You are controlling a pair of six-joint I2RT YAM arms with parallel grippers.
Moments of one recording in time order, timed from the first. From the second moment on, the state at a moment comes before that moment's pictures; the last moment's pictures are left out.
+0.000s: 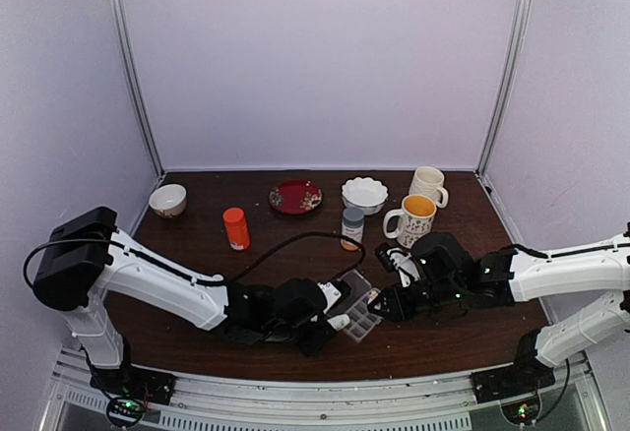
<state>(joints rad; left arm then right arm) -1.32 1.78 0.91 0.04 -0.20 -0.36 0.98 1.25 0.62 -0.14 -0.14 0.55</state>
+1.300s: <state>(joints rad) -1.31 1.76 0.98 -0.10 -0.20 -0.37 0.98 1.23 0.60 -0.14 -0.14 0.55</state>
